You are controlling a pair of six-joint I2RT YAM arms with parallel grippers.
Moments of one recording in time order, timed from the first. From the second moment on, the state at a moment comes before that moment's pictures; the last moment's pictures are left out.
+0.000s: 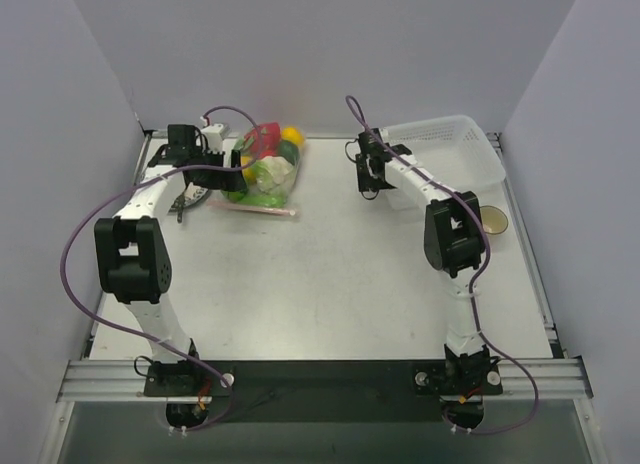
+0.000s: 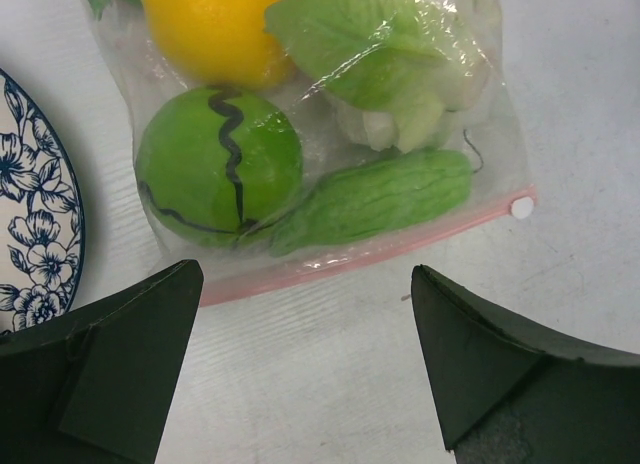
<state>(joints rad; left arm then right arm) -0.02 1.87 1.52 -0.49 0.41 0.07 0.38 2.24 1.88 -0.64 0.36 0.18</state>
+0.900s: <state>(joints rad) 0.03 1.86 1.29 -0.31 0.29 0.19 0.82 1.72 1.21 -0.61 0.33 0.27</state>
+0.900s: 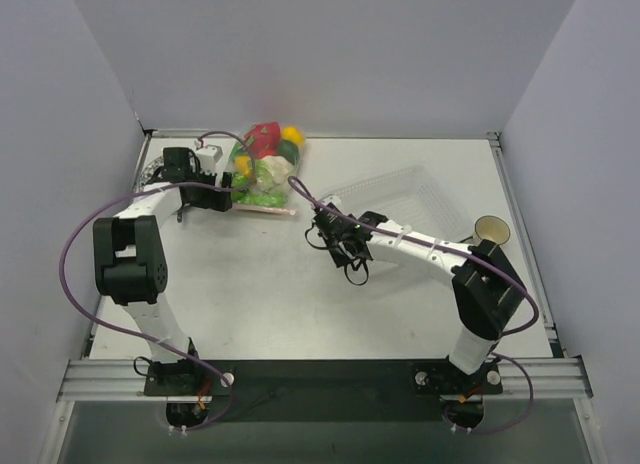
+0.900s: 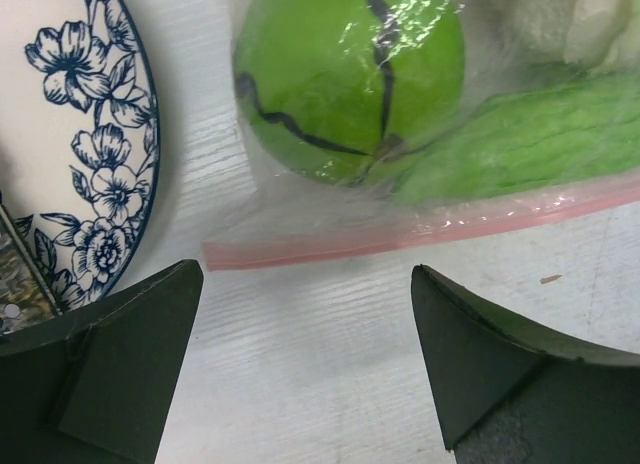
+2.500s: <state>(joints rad) -0.15 1.54 0.74 0.19 0.25 0.53 0.63 1.99 1.76 -1.00 0.40 0.94</state>
